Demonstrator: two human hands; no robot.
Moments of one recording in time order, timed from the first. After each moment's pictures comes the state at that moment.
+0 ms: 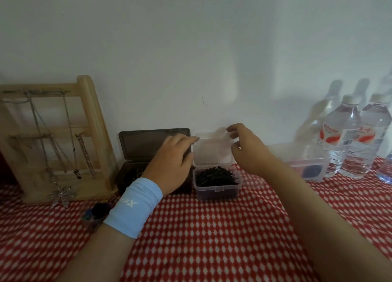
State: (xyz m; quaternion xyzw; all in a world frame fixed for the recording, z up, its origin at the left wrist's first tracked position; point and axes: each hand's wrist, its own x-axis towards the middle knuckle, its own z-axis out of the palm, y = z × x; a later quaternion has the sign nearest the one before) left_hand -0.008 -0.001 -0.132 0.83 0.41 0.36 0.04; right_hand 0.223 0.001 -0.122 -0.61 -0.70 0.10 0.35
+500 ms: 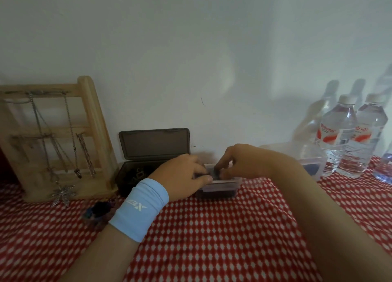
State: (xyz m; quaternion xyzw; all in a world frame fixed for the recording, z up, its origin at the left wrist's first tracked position) left_hand 0.004 -0.016 -0.131 0.90 0.42 0.13 0.06; right_hand 0.216 -0.023 -0.095 -0.57 -0.80 0.17 0.05
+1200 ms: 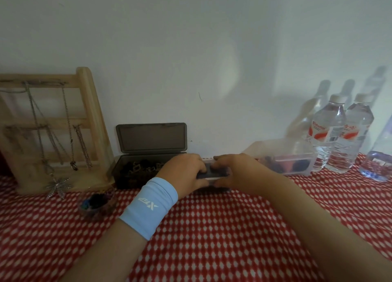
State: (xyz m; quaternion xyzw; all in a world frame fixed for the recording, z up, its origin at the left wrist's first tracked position) left_hand 0.018 -0.022 -0.142 0.90 0.41 0.16 -0.01; right_hand 0.209 -0.049 -0.136 -0.59 -0.80 0.07 0.10
